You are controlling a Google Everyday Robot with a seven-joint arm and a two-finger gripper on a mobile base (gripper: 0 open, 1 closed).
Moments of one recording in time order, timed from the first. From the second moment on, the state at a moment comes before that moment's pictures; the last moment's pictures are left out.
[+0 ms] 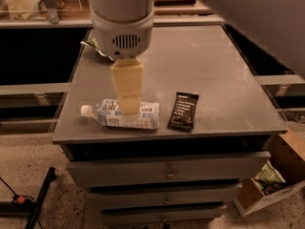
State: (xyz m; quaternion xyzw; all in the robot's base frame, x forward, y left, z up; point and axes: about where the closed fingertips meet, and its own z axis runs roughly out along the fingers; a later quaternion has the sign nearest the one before) arm 0.457 0.049 0.979 -0.77 0.63 -0.07 0.13
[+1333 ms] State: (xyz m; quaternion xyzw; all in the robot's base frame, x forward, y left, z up) arm 0.476 0.064 0.850 -0.73 0.68 0.01 0.04
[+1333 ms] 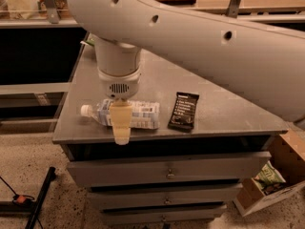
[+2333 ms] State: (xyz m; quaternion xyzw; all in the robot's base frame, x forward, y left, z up) arm 0.491 0.071 0.856 -0.71 0.70 0.04 0.06
